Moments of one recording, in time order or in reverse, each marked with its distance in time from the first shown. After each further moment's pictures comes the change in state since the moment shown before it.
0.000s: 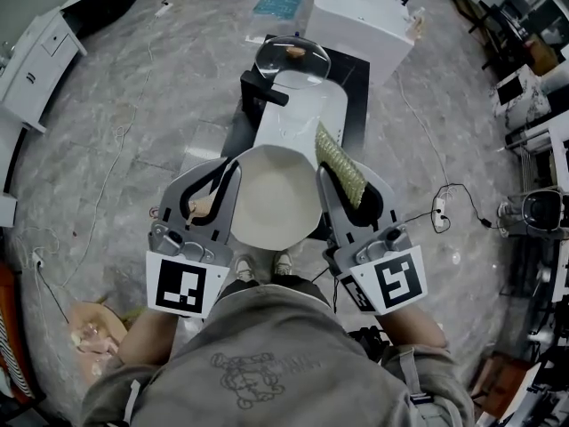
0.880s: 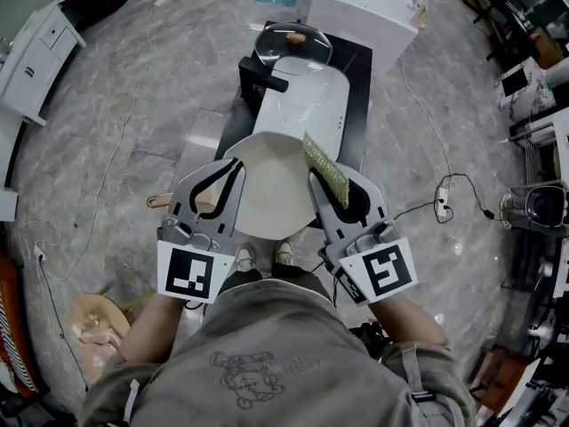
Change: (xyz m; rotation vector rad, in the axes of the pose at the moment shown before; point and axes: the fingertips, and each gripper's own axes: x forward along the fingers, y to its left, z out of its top) left arm 0.009 -0.024 -0.042 -0.035 0.082 -0.031; right arm -0.007 0.004 -0.056 0.040 0.132 0.038
